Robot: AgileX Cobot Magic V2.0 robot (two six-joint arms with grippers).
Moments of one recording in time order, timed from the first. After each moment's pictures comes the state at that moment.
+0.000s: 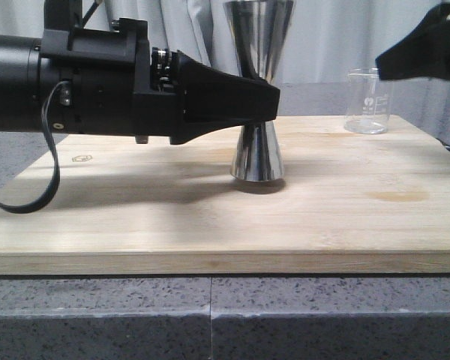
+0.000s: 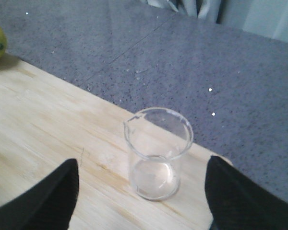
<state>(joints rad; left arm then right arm) -0.53 1.73 -0.75 1.08 -1.12 -0.67 -0.04 1.23 -0.62 -1.23 -0.53 0.94</state>
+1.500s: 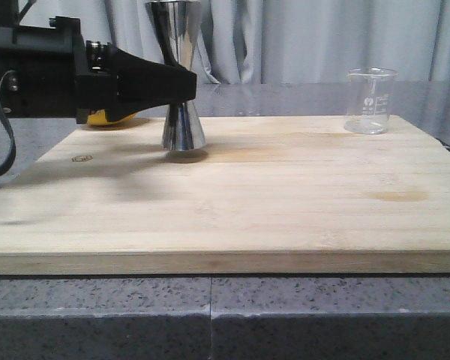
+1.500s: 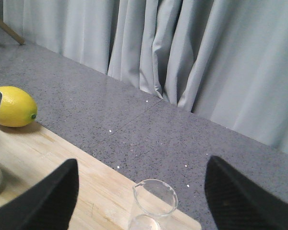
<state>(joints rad) -0.31 1.73 -0.75 1.10 -1.13 -0.67 -0.04 0.89 -0.58 -1.29 -0.52 0.99</state>
